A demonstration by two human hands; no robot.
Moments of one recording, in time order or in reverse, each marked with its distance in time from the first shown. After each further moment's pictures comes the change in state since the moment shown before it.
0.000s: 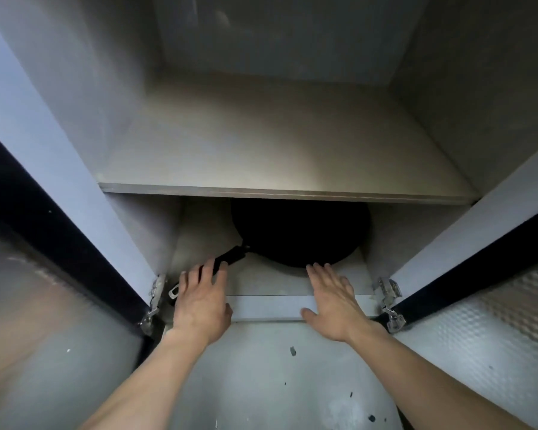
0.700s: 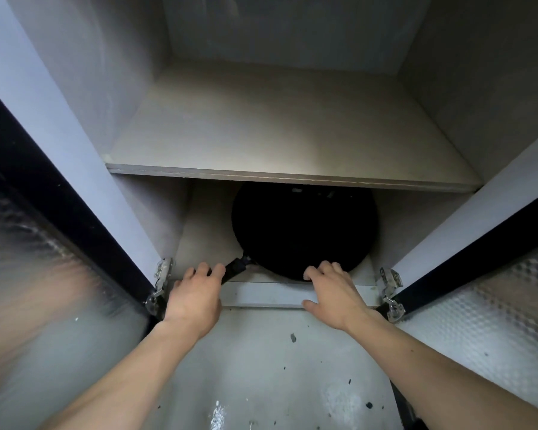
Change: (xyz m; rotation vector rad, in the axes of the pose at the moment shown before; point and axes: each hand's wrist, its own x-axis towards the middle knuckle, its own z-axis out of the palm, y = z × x) left_hand -0.025 -0.003 -0.011 -0.007 -0.087 -0.053; right_hand -0.003 0.005 0.002 -0.070 0.061 -0.107
